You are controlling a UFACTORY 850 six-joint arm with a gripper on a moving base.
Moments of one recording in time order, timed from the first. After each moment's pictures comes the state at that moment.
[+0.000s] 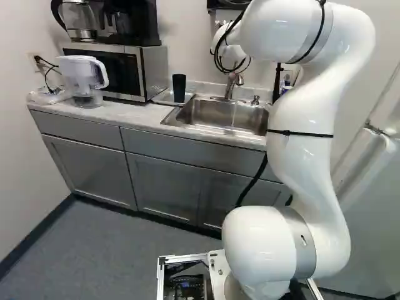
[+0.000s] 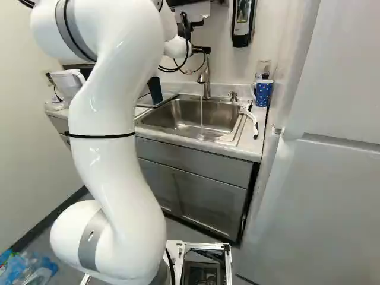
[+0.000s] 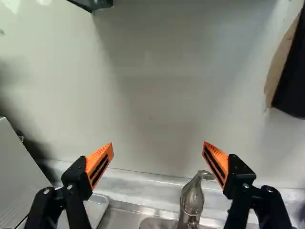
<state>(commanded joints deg) -5.5 -26.2 -91.7 9.1 19.6 -5.9</state>
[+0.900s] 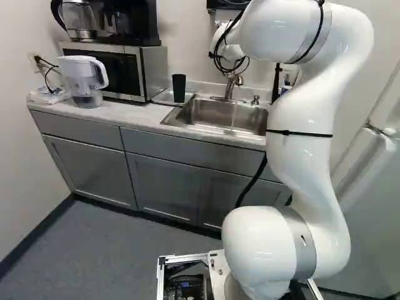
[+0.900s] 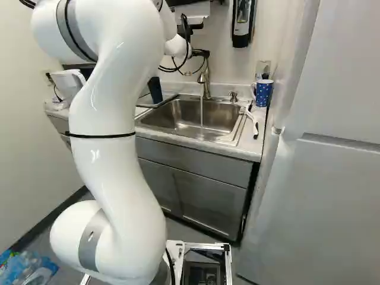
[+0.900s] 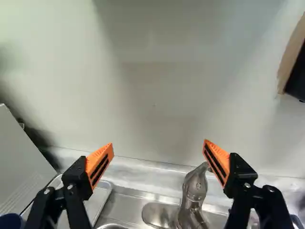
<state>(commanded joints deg) -5.3 -25.0 -90.3 9.1 14.2 -5.9</state>
